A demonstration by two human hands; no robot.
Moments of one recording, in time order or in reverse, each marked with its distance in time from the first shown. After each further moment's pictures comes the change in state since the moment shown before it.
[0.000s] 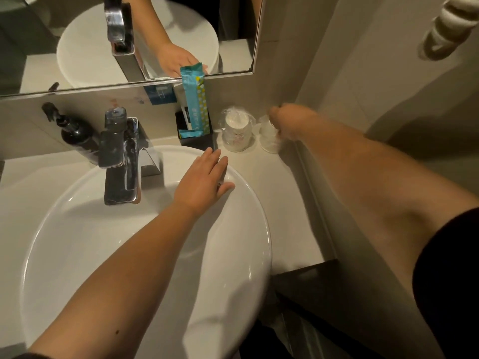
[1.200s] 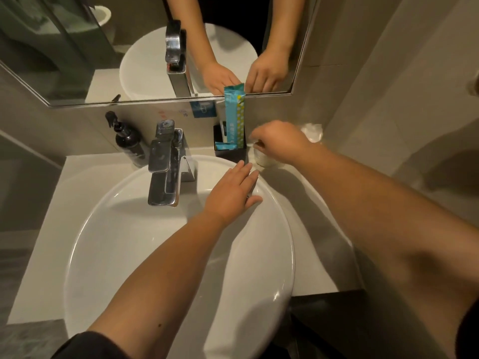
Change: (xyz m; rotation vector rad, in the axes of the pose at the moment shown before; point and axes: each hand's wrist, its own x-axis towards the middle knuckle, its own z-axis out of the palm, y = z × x) left_hand -0.001 0.001 0.000 -0.059 0.017 -0.027; right_hand -0.008 -0.091 -0.021 0.084 0.322 -0.430
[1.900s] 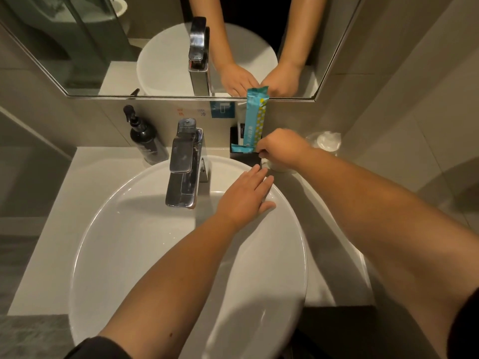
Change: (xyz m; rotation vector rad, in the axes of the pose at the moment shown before) left_hand 0.003 -0.005 0.004 0.055 0.036 0.056; right_hand 0.033 -0.008 0.024 -0.065 -0.137 -0.087
